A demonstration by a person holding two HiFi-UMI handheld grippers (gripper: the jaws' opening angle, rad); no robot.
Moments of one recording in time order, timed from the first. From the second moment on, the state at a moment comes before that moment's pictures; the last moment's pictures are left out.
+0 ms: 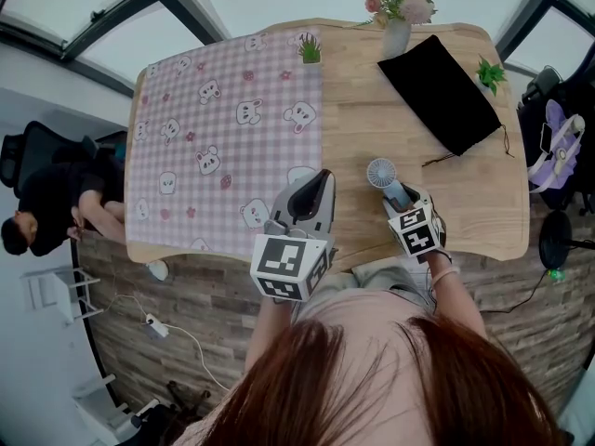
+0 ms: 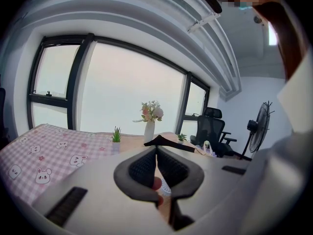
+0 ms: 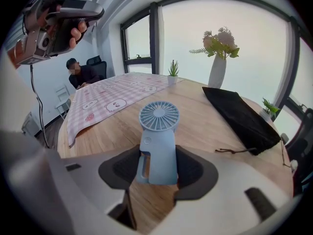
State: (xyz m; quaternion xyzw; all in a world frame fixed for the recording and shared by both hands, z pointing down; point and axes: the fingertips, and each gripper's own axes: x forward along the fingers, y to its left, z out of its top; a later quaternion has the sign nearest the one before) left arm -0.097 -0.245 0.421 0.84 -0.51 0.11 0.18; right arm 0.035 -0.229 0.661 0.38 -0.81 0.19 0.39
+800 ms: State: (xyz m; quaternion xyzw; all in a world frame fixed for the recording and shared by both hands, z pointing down) left arm -0.102 -0.246 0.424 0.84 -0.51 0.12 0.18; right arm 0.033 -0.225 0.674 0.37 -0.80 0.22 0.41
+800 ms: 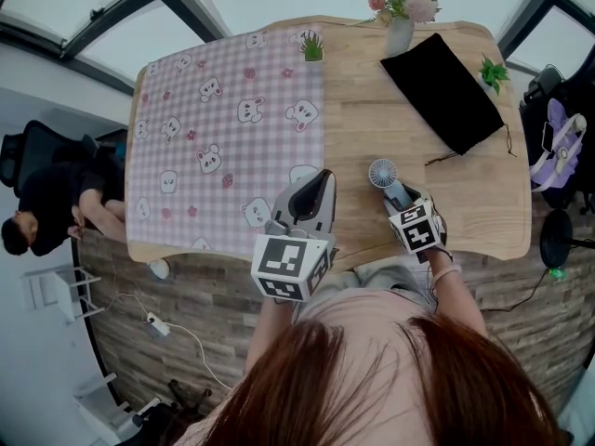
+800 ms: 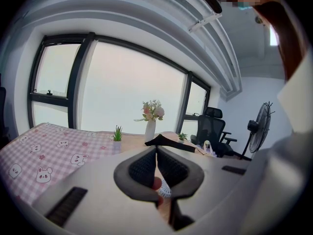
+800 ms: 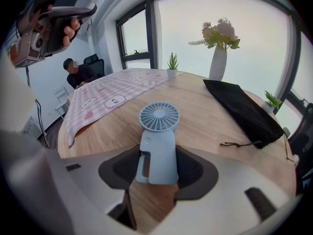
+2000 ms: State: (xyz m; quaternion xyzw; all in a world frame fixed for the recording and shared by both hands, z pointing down) left arm -0.108 -0.225 0.415 0.84 -0.51 0.12 0.17; right arm 0.034 -0.223 0.683 0.39 -0.80 0.23 0.40
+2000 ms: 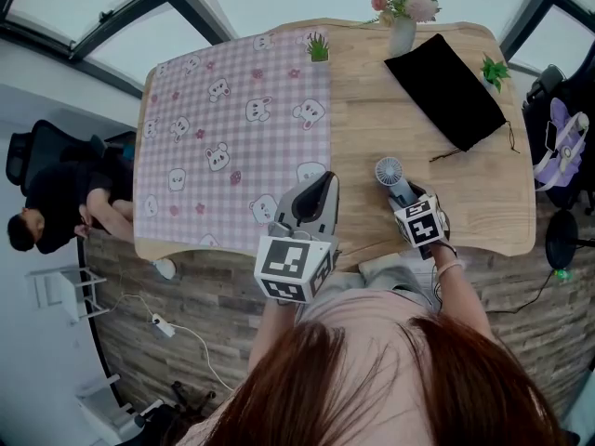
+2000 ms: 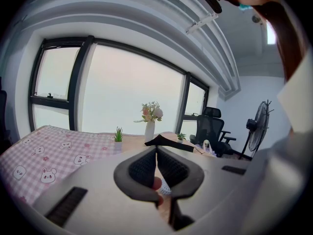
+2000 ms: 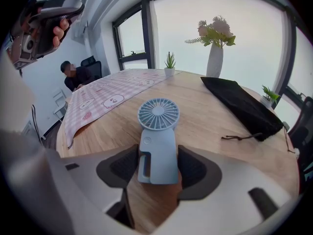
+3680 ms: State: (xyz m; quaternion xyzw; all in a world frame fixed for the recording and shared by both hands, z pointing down) left arm -0.105 -0.140 0.377 0.86 -0.49 0.08 0.12; right arm 0.045 -0.186 0.565 0.52 -0.80 0.22 0.22
